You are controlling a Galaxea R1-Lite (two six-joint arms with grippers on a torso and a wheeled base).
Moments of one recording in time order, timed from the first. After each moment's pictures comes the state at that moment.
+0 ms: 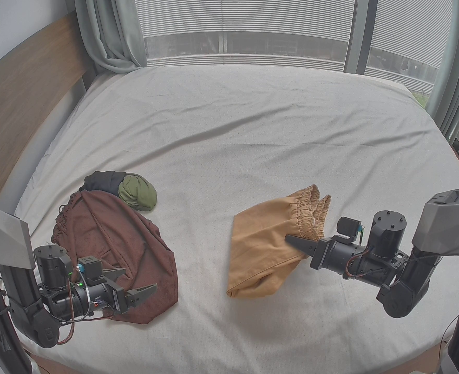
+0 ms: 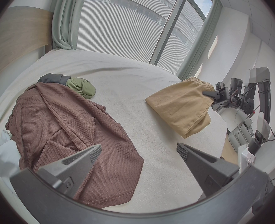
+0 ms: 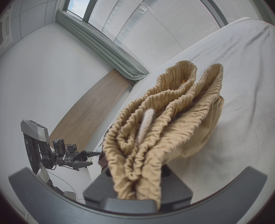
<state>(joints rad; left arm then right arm) -0.14 2.11 -0.08 -1.55 -0.43 -0.02 0.44 2.19 -0.49 -1.54 0.40 0.54</state>
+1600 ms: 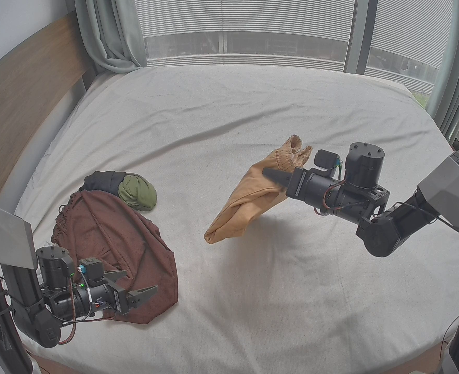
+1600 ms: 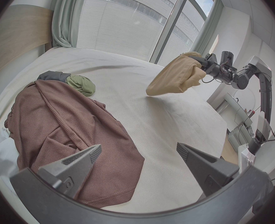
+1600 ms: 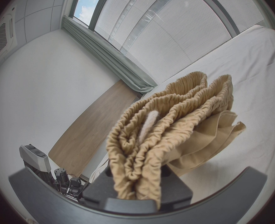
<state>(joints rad) -0.14 2.13 -0.08 -1.55 -0.43 -0.02 0.44 2.16 -1.06 -1.05 0.40 0.56</state>
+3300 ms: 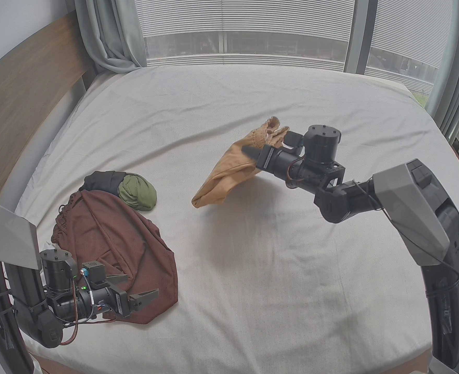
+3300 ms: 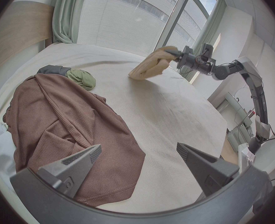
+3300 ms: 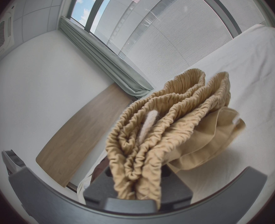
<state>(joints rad) -0.13 2.16 -0.08 -1.55 -0.43 -0.02 0.43 2.50 -1.75 -0.75 0.36 0.56</state>
